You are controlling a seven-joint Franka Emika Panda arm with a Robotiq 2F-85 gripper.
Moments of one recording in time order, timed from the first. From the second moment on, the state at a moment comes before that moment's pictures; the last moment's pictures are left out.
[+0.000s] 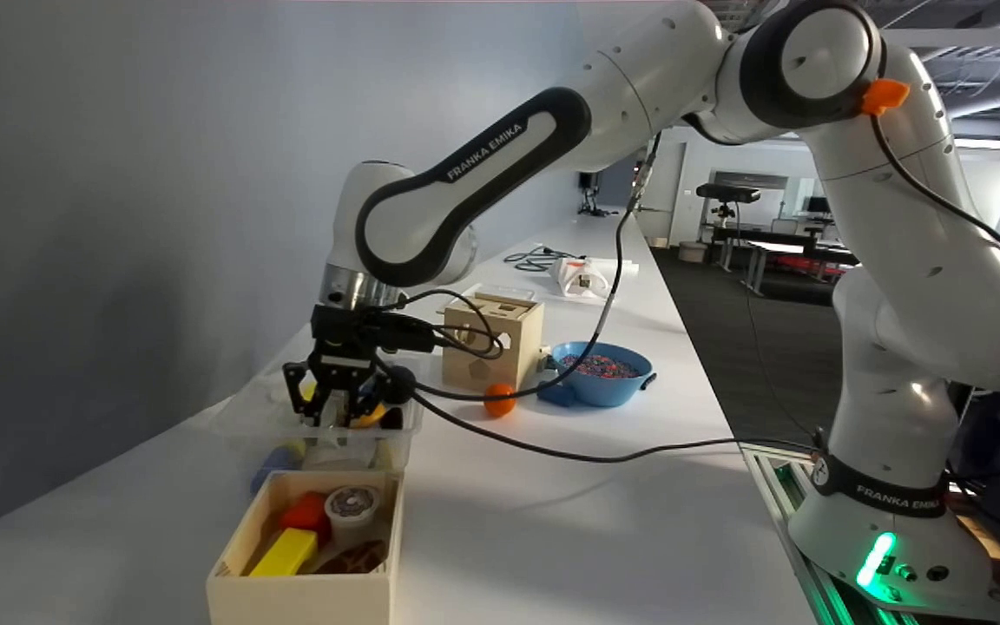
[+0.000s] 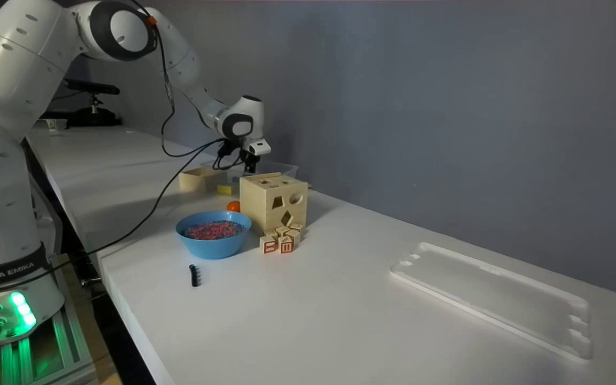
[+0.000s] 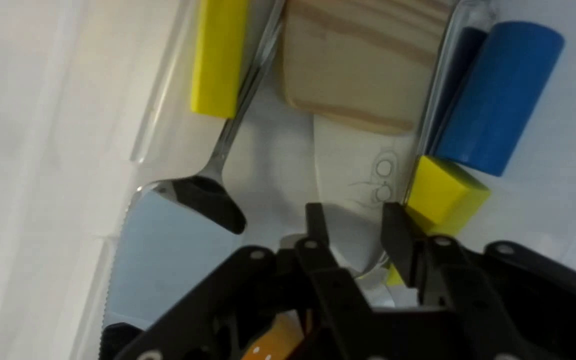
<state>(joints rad) 0.12 0.53 0.08 -1.75 0.22 2.45 0.84</state>
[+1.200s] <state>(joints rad) 0.17 0.57 0.01 -1.66 0.21 2.29 0.91</state>
